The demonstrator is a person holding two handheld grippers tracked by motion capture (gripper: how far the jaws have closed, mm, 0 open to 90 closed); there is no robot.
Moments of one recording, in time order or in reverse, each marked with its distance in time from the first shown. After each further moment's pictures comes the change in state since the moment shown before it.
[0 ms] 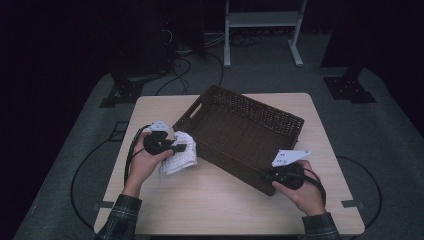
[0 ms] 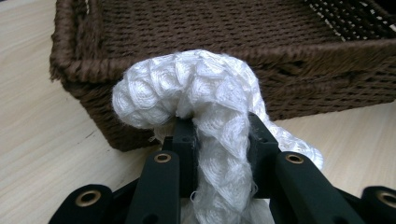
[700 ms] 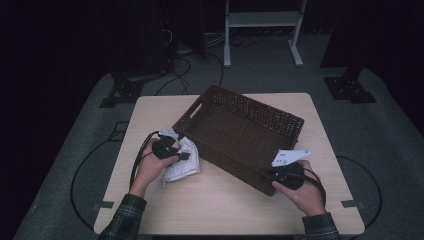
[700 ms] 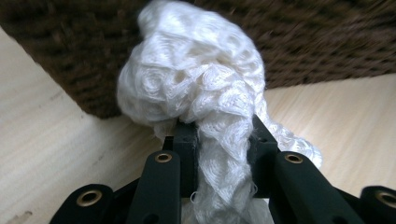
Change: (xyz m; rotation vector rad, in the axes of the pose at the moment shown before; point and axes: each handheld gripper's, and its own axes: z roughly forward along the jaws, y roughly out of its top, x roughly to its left) left arm 0.010 -0.023 0.043 0.164 -0.017 -0.049; right arm 0.000 0.000 0.000 0.001 0.000 -0.004
